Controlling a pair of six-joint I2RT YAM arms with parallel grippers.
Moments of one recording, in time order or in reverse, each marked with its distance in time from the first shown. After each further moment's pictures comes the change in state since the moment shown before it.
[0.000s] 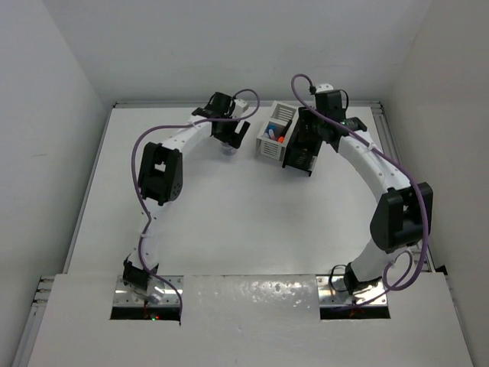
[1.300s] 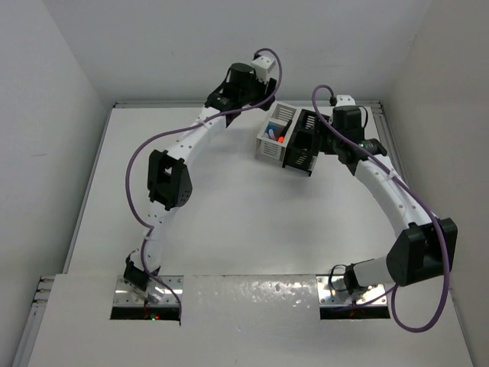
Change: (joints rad) left arm -0.123 -0.005 0.311 0.267 0.035 -0.132; right arm -0.037 -0.265 -0.248 0.047 0.008 0.082
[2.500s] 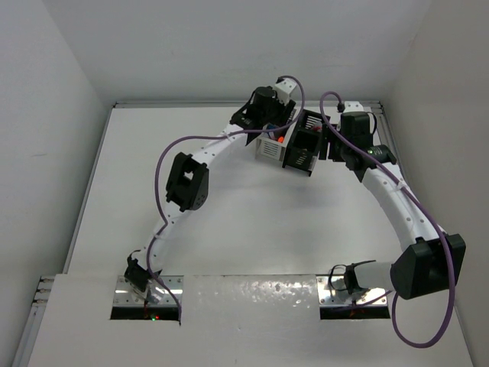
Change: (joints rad) left arm -0.108 0.171 -0.003 0.204 -0.105 0.073; right arm -0.029 -0.096 -0.043 -0.089 0.022 -0.022
